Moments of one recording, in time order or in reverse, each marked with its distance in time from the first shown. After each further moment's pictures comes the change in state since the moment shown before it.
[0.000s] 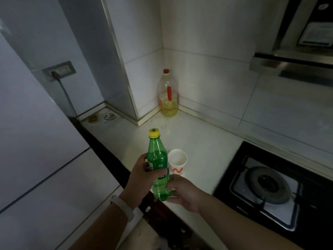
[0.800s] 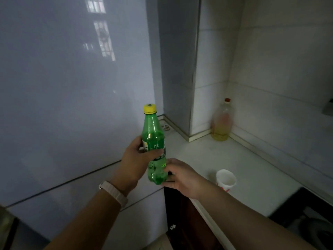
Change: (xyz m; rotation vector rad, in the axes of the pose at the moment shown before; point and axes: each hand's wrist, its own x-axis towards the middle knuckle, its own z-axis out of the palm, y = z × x) left_hand -0.116 0.092 -0.164 -0.038 0.368 0.304; right_hand -0.034 -0.062 0.190 -0.159 -0.288 -0.168
